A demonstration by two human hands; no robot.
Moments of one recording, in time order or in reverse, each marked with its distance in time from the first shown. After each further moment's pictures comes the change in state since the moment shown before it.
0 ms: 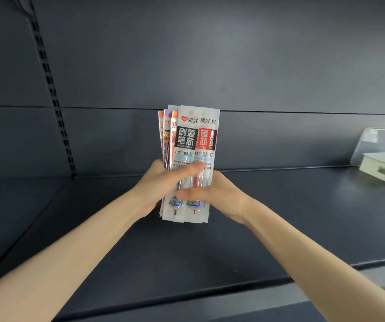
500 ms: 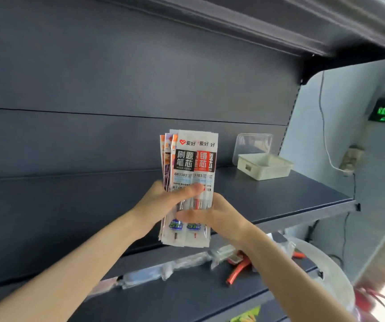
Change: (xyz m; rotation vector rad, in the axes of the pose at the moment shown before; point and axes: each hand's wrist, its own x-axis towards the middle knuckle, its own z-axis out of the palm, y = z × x) left_hand 0.007 0.022 0.286 -0.071 -0.242 0.015; right_hand -0.224 0.016 -0.194 -0.042 0.248 0.056
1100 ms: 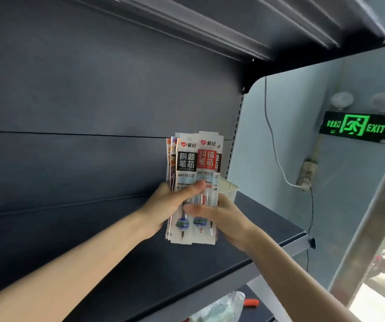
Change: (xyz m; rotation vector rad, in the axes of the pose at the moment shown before) left_hand 0.230 -0.028 0.176 -0.119 -0.104 0.022; right_hand 0.025 0.059 -0.263 0.024 0.206 0.016
